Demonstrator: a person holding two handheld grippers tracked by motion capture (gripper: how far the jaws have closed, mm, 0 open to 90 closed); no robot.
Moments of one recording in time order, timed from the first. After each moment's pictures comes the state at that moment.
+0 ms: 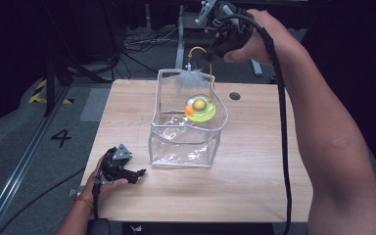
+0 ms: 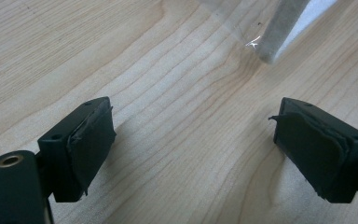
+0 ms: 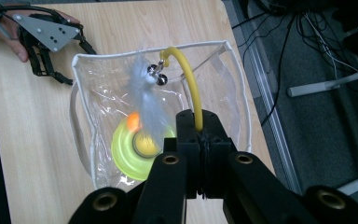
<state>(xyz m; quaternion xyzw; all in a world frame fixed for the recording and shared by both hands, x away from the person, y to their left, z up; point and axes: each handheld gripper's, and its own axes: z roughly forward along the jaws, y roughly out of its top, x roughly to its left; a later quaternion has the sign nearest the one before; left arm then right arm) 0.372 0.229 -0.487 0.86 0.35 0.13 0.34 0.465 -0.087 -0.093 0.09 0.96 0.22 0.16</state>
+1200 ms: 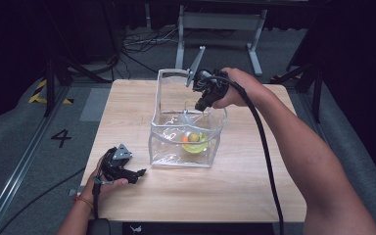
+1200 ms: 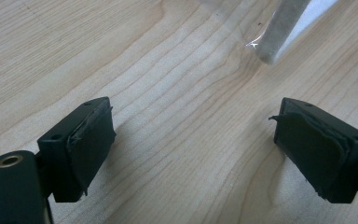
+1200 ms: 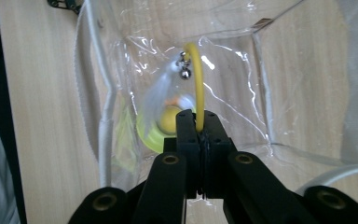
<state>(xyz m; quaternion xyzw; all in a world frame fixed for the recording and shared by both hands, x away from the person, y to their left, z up) 0.373 0.229 -0.487 0.86 0.35 0.13 0.34 0.476 -0.073 -0.225 0.05 0.98 0.16 0.06</state>
